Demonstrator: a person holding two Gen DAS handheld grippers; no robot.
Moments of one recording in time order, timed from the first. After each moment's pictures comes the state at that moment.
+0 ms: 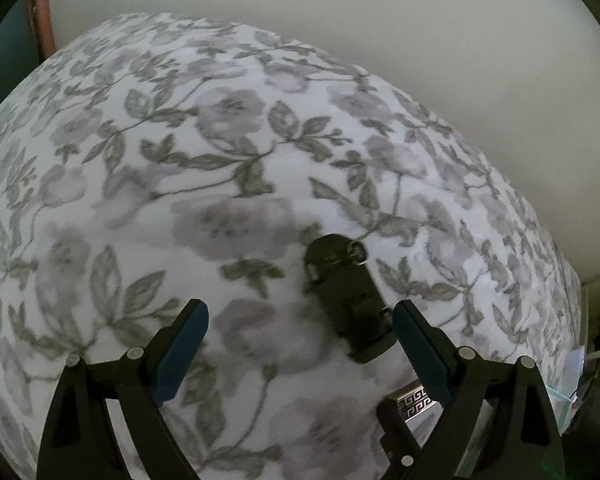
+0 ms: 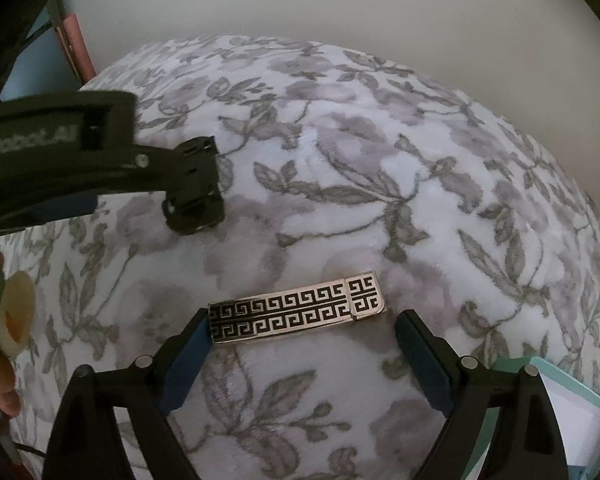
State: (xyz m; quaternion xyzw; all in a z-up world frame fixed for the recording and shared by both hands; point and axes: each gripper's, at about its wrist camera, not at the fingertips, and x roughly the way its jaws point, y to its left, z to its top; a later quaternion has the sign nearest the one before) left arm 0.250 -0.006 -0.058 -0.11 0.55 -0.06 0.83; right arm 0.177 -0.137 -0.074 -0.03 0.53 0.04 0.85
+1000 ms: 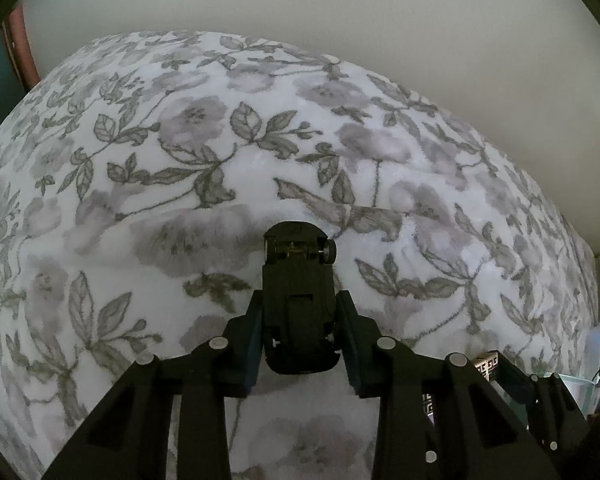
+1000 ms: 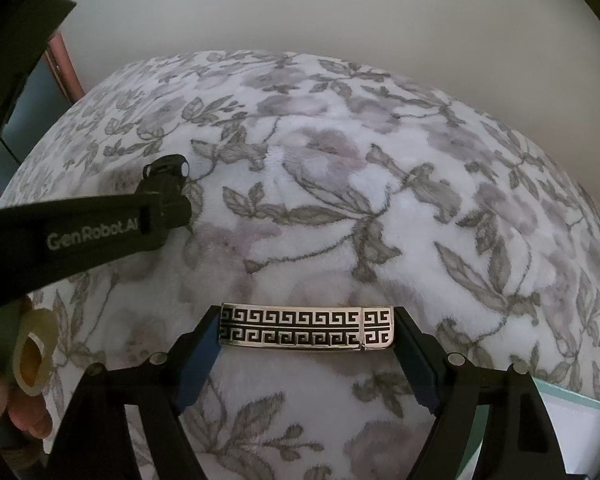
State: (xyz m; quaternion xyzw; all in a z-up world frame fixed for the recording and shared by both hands) left arm 0.250 -0.029 -0.062 -0.06 0.54 -0.07 0.84; right arm 0.184 -0.150 -0.070 -0.01 0.52 0.03 0.85
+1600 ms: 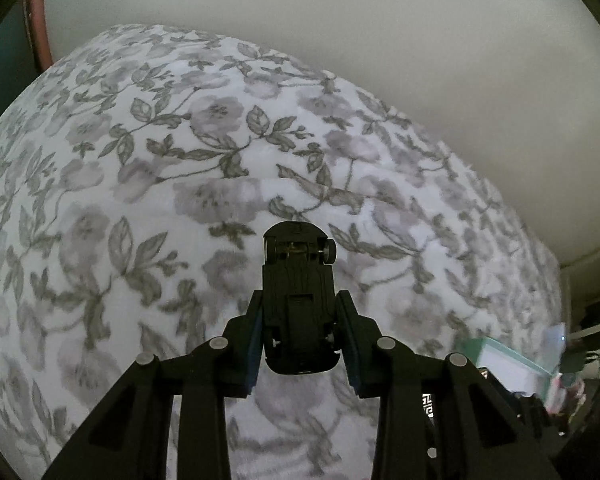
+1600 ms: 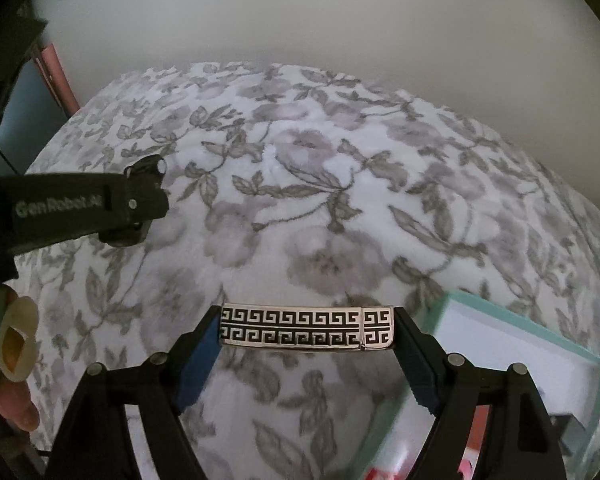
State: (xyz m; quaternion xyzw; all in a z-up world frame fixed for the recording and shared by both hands) left arm 0.196 -0.012 -0.010 -0.12 0.55 -0.08 0.83; right arm 0.126 -0.158 -0.022 0.01 0.52 0.00 0.85
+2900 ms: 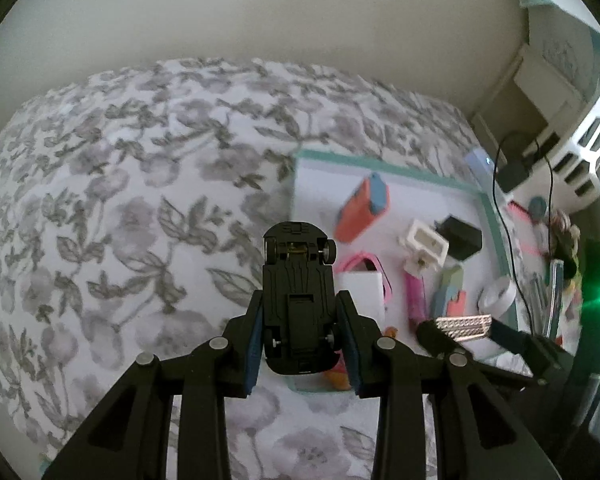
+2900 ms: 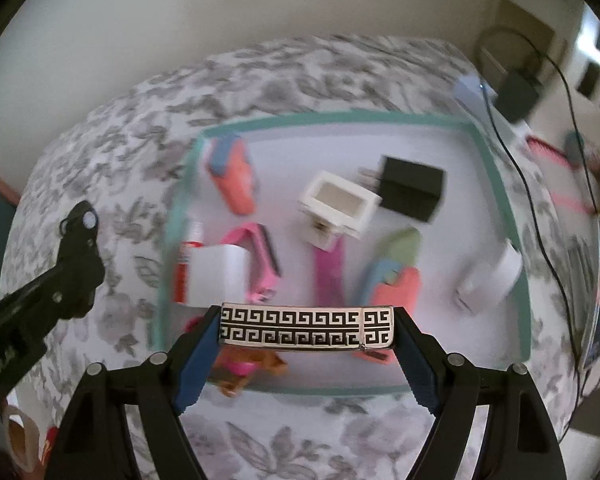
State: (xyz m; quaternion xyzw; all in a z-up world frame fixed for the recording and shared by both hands) left arm 0.014 -0.144 0.011 0.04 0.54 -0.23 0.81; right arm -0.058 -0.290 -0.011 0.17 0.55 -0.16 0.80
